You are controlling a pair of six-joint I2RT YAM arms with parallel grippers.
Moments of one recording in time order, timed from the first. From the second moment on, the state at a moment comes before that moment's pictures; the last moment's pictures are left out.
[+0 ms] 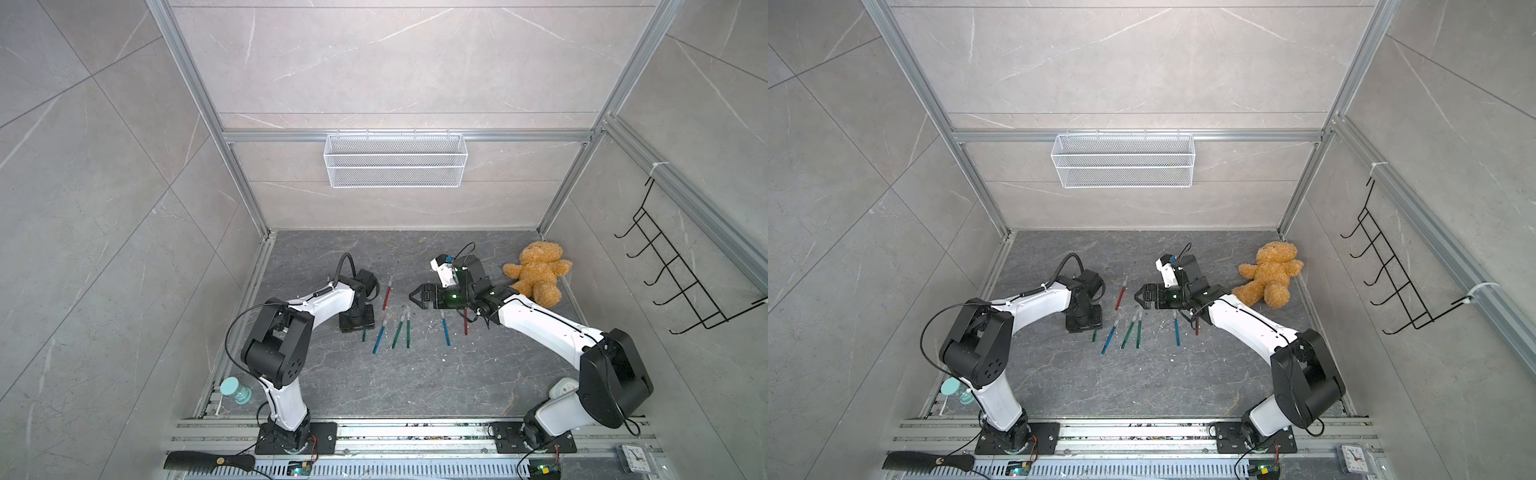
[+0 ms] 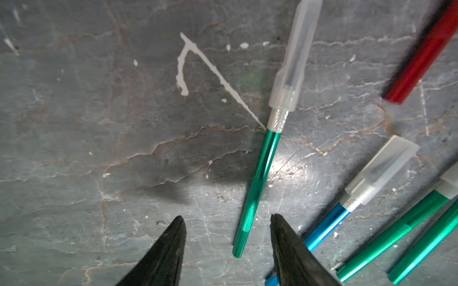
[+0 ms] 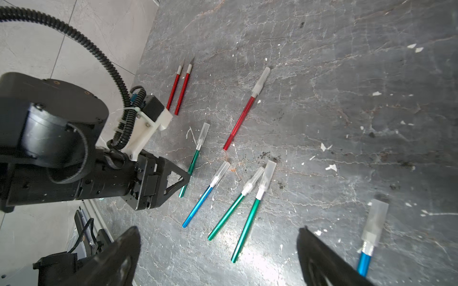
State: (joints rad) left arm -0.51 1.80 1.16 -0.82 -0.01 -0.60; right arm 0.54 1.53 1.05 -0.25 -0.38 0.46
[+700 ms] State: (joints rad) left arm -0.55 1.85 1.17 -0.79 -0.02 -0.61; right arm 0.57 1.54 1.05 -0.25 -0.33 0.46
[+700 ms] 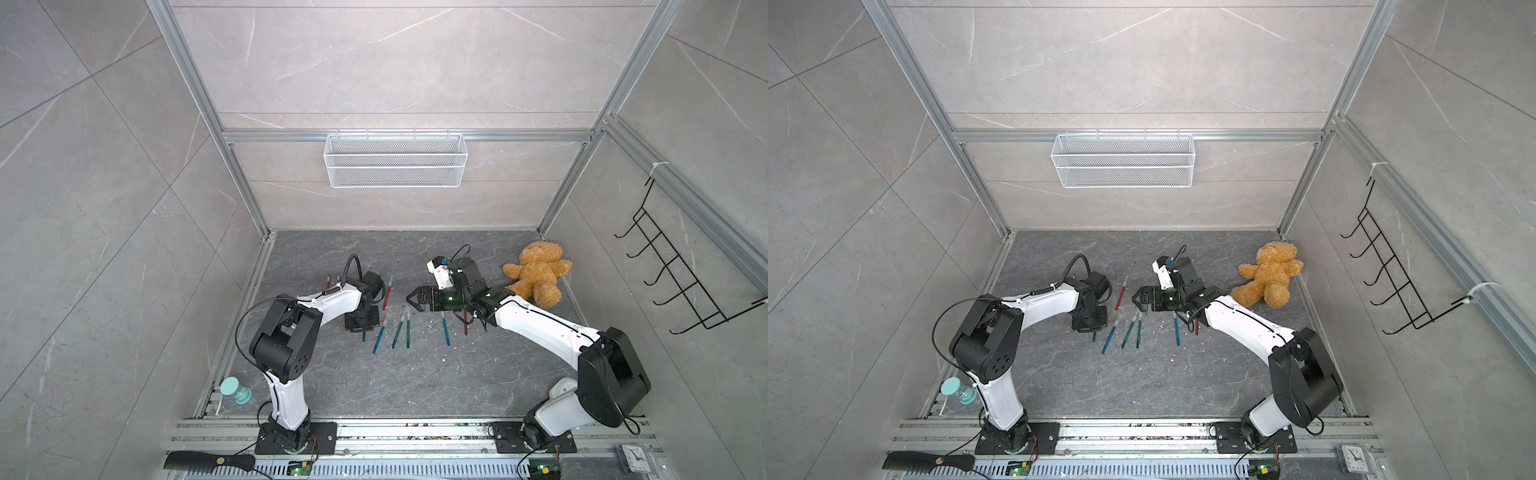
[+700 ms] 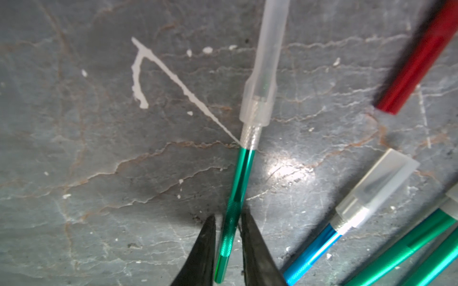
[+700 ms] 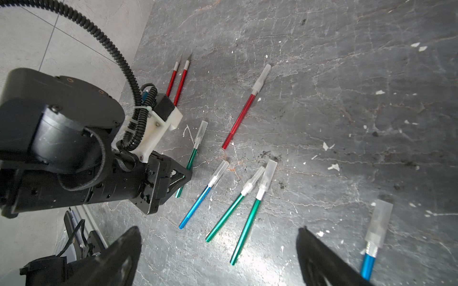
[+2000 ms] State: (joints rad) left arm -0.70 1.35 0.85 -0.61 0.07 -0.57; right arm 0.71 1.81 1.29 -0.32 -0.35 0.71
